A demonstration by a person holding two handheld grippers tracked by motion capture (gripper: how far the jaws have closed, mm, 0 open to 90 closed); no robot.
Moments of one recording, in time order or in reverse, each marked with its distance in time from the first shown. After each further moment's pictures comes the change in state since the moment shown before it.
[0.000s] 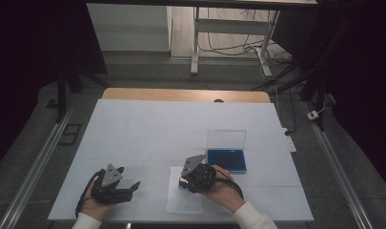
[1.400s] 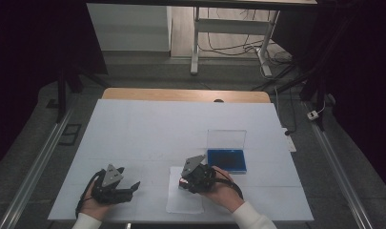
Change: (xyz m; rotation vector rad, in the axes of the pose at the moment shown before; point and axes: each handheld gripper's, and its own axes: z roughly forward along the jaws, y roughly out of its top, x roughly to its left) left arm 0.000 0.000 0.001 0.012 0.005 0.004; right arm -0.001 -0.004 0.005 0.014 0.007 0.021
